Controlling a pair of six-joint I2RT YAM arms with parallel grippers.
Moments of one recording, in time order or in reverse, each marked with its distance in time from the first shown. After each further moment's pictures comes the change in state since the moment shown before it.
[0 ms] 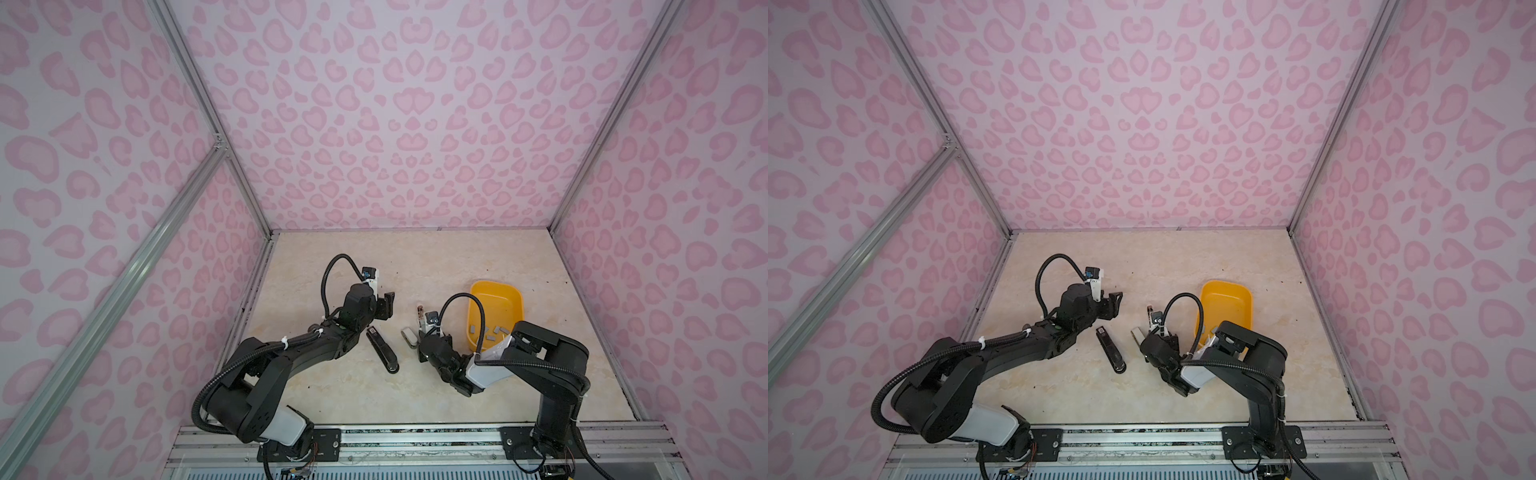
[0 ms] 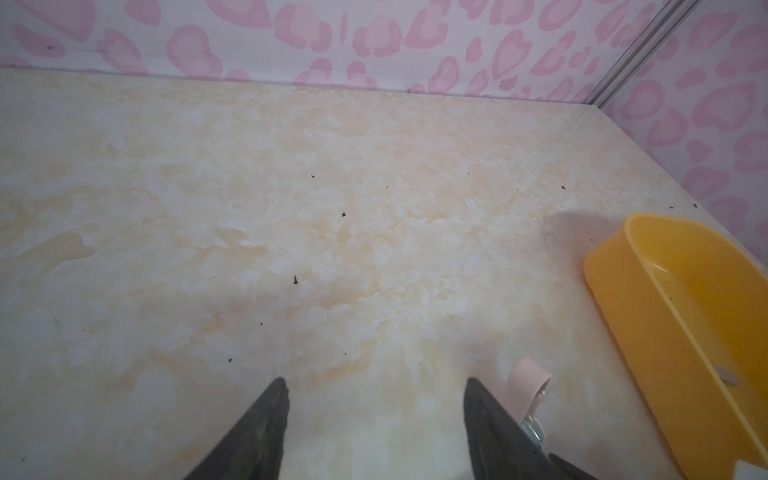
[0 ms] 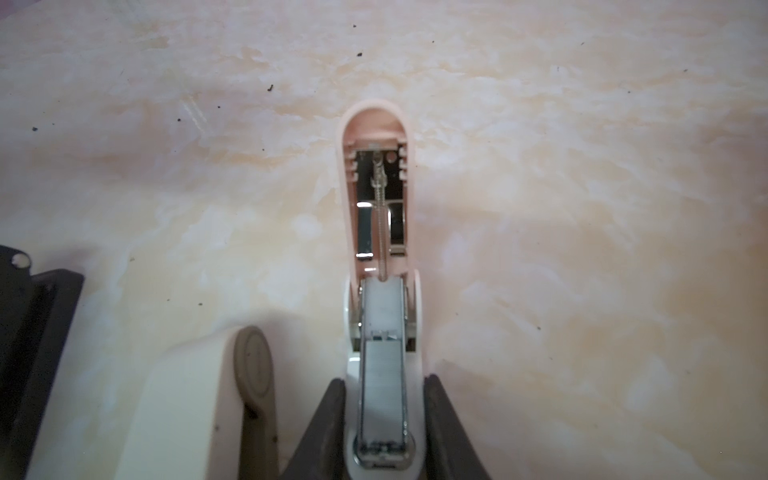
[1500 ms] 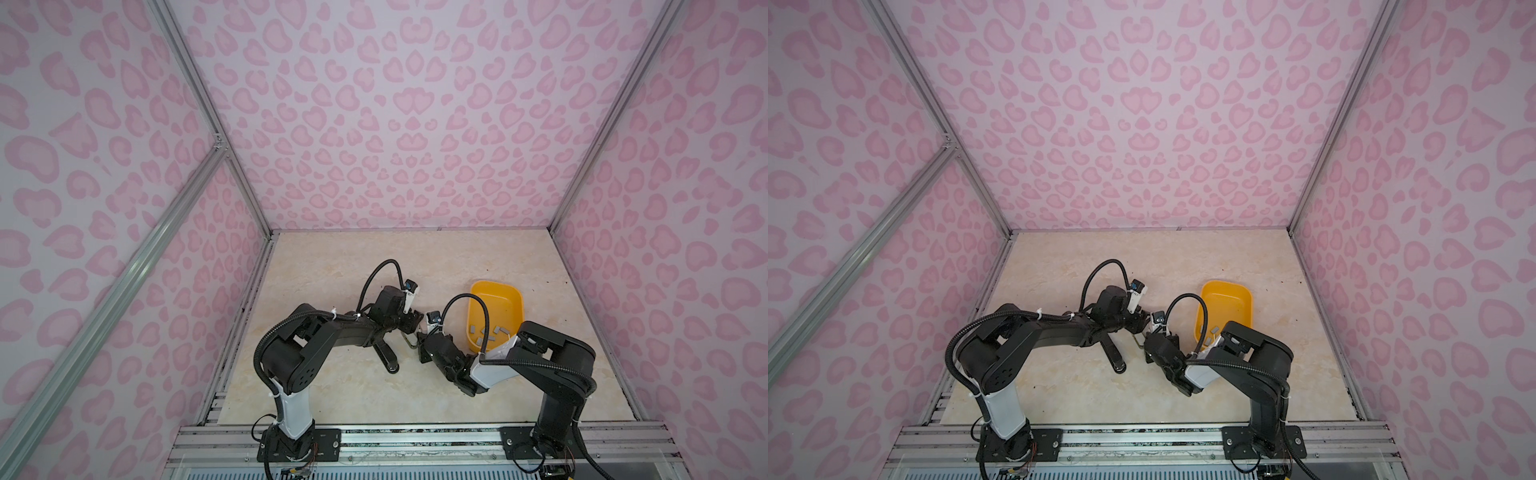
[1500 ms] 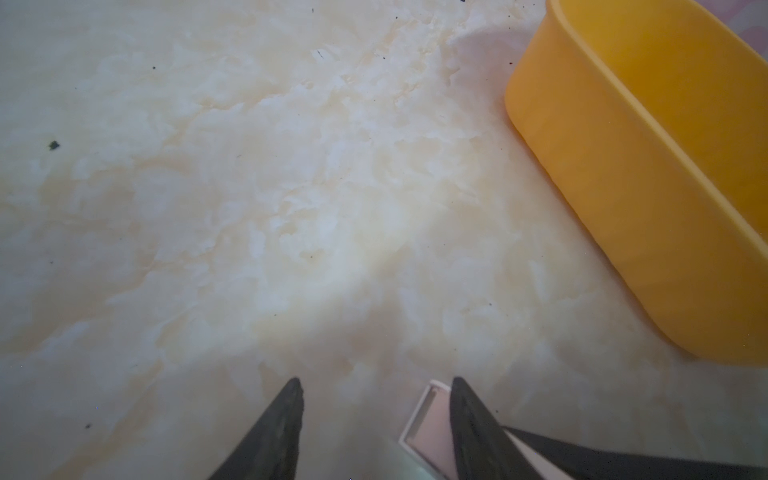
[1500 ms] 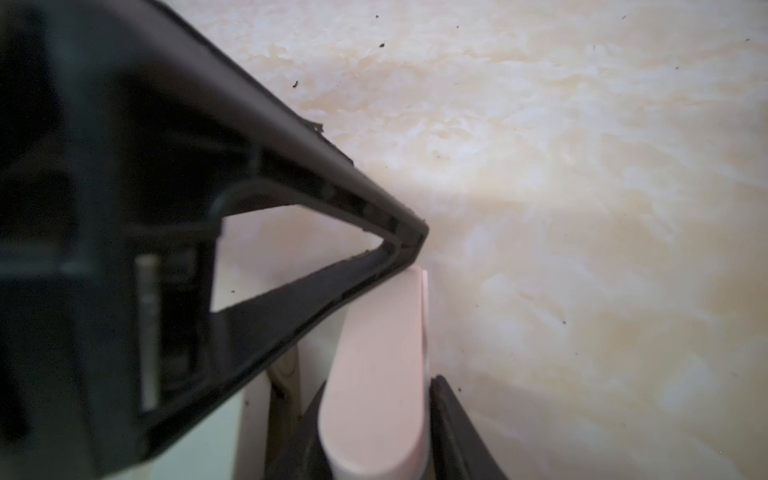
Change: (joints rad) left arm -0.118 0.324 0.149 0.000 0.238 0.186; right arm -0.023 -0.050 -0.035 0.018 -0.112 0.017
